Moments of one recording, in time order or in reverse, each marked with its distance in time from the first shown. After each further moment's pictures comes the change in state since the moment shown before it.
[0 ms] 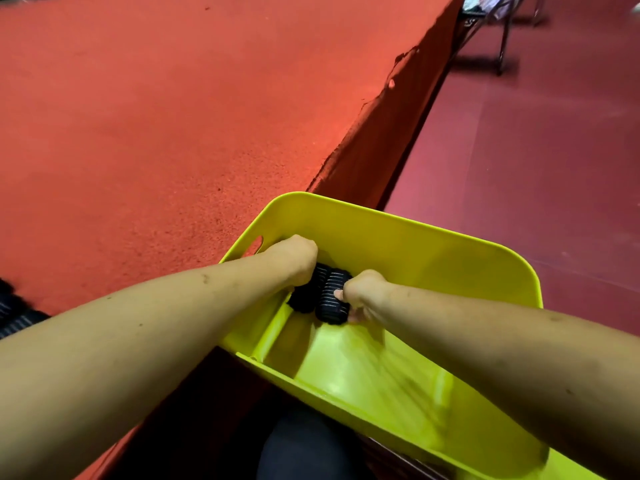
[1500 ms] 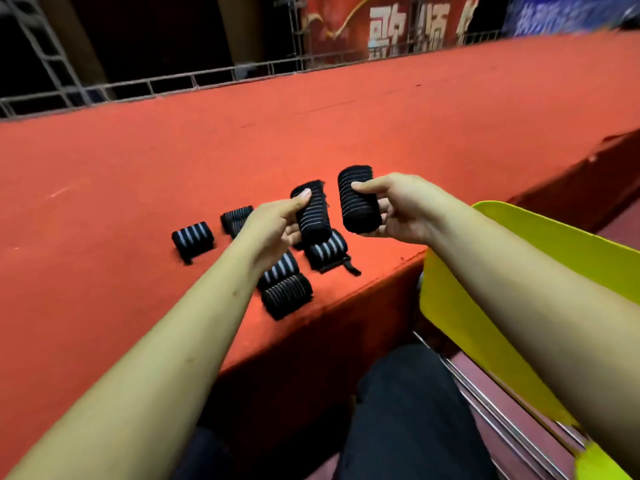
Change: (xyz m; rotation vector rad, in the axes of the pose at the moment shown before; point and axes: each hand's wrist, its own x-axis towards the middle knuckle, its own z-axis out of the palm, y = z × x) left_hand -0.366 -0.165 0.119 -2.108 0.882 -0.221; right_hand -0.297 -0.032 0.145 0.109 -0.612 -0.770
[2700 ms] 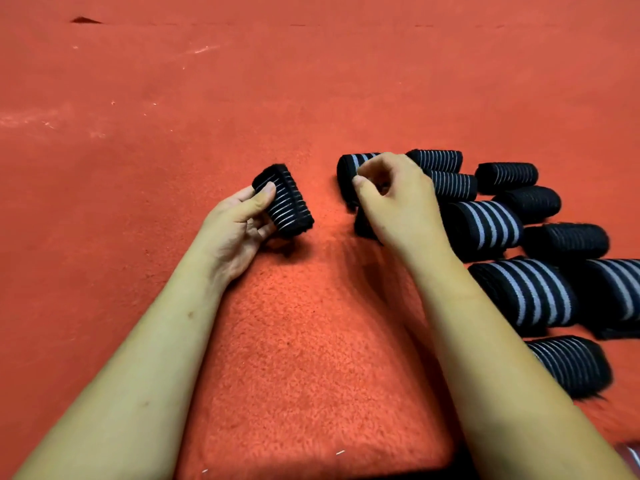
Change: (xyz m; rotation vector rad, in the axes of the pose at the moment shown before) left_hand 0.019 -0.085 -0.377 -0.246 0.399 0.133; right_hand 0.203 0.135 0.320 -0.757 -0.021 -0.696
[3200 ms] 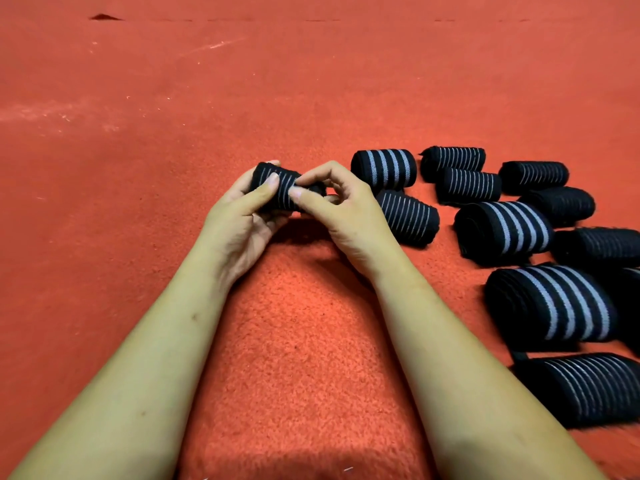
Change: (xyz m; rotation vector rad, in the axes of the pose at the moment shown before) left_hand -0.001 0.001 0.004 -0.113 0.042 0.084; right_hand -0.009 -0.017 0.057 0.702 -0.313 0.072
